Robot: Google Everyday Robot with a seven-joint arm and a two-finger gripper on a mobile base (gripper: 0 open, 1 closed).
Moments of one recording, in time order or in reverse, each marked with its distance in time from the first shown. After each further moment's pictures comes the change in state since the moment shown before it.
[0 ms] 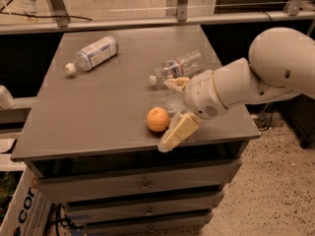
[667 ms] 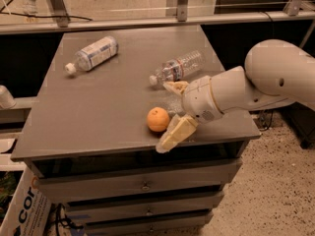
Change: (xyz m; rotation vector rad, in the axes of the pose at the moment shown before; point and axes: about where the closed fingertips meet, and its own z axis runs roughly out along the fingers) arm 0.010 -0.007 0.015 0.021 -0.035 -0.001
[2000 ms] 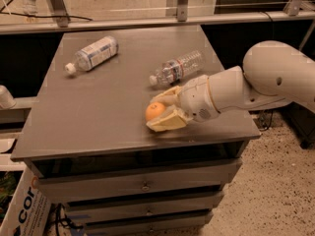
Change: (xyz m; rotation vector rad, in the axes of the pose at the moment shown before) arm -0.010 -0.001 0.004 -0.008 -0.051 0.018
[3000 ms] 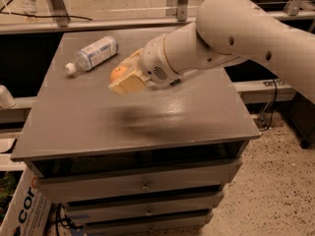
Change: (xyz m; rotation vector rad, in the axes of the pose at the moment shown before) arm -0.101 -0.053 0.039 0.091 0.007 0.034
